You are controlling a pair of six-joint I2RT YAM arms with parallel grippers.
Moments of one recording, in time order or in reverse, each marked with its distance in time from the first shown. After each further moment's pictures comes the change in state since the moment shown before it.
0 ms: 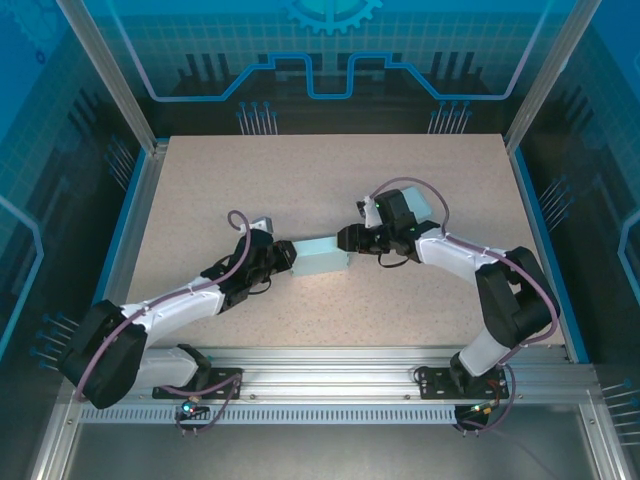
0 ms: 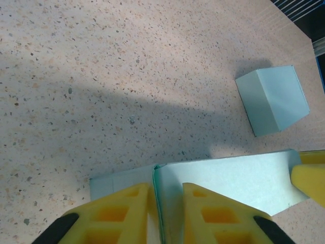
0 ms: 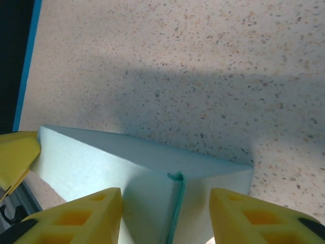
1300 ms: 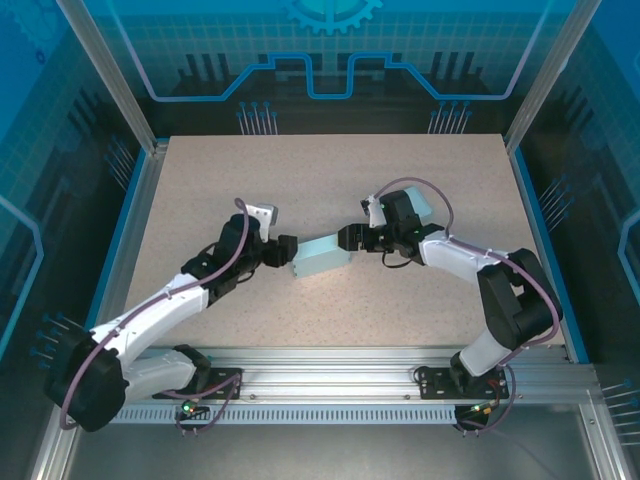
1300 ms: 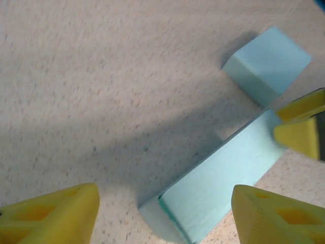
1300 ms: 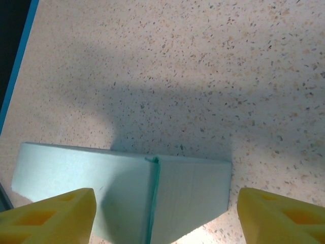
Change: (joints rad) left arm 0.058 -0.137 0.173 -0.265 0.076 0.579; right arm -0.024 -0.027 -0.023 0.021 0.035 -0.076
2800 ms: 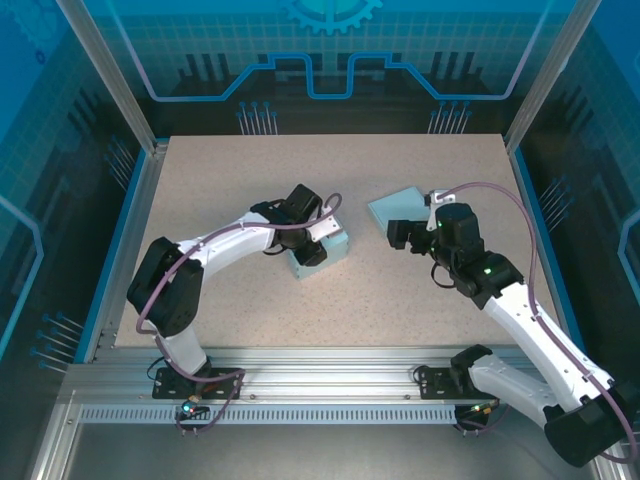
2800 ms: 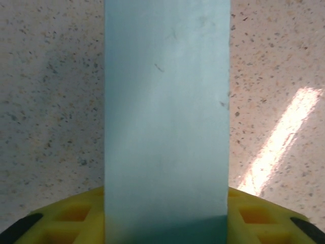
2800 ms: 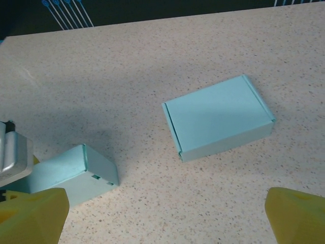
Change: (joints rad) left arm -0.091 0.620 0.538 -0.470 0.122 0.645; right arm -0.018 -0.665 -0.048 -0.395 0.570 -0.106
